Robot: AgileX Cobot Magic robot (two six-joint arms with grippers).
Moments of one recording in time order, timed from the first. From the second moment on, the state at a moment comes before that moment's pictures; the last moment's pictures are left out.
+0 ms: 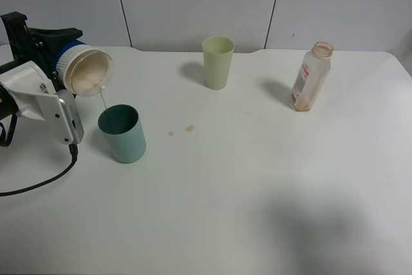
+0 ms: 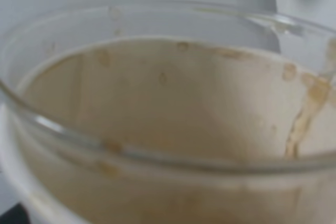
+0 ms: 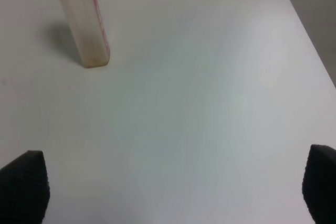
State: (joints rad) left arm -0.04 1.56 -0.30 0.47 -1.19 1.41; right arm 0.02 0.00 -0.50 -0.11 1.06 0.09
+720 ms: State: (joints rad) left arm -0.08 1.56 -0.30 0.47 -1.20 1.41; right arm 0.02 0.00 -0.50 -0.11 1.06 0.09
